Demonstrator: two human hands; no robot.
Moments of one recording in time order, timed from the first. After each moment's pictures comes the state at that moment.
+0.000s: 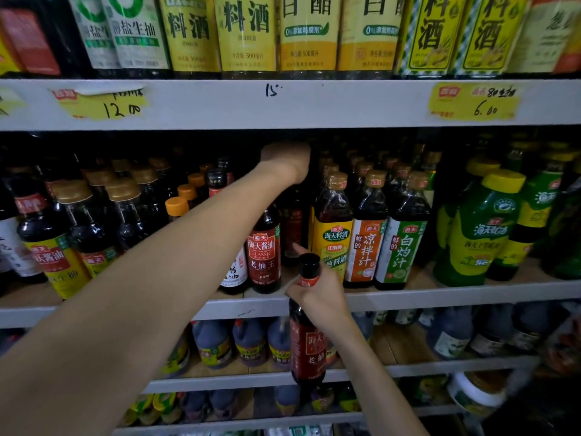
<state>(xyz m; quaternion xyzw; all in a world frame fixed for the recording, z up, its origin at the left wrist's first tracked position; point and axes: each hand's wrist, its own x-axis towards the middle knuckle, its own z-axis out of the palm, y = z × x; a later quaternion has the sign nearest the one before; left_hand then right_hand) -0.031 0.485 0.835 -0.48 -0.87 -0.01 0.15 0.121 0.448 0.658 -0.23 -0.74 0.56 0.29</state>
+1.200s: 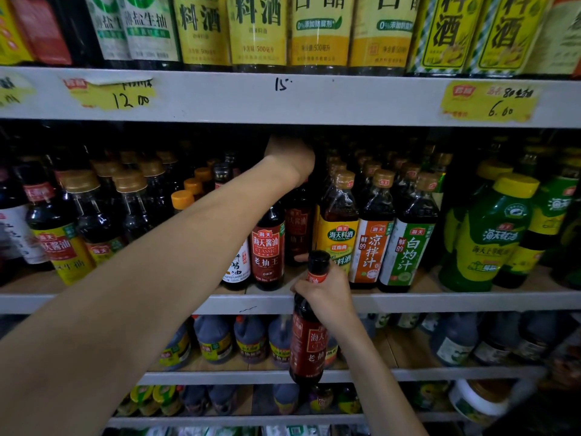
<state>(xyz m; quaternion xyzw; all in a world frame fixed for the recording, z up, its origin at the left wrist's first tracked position) -0.036 0.479 0.833 -0.50 -0.84 0.09 0.17 0.122 0.455 0.658 -0.24 -0.71 0.58 0.31</state>
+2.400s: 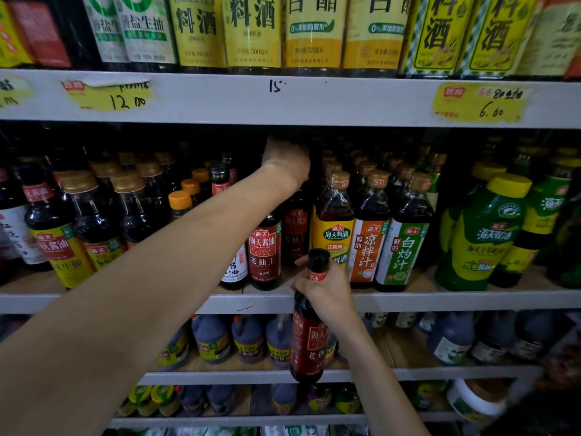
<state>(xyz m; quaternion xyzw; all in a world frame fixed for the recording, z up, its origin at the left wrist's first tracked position) -0.034 0.486 0.825 -0.44 -0.85 0.16 0.24 0.126 0.462 0.658 -0.25 -0.73 0.57 0.29</state>
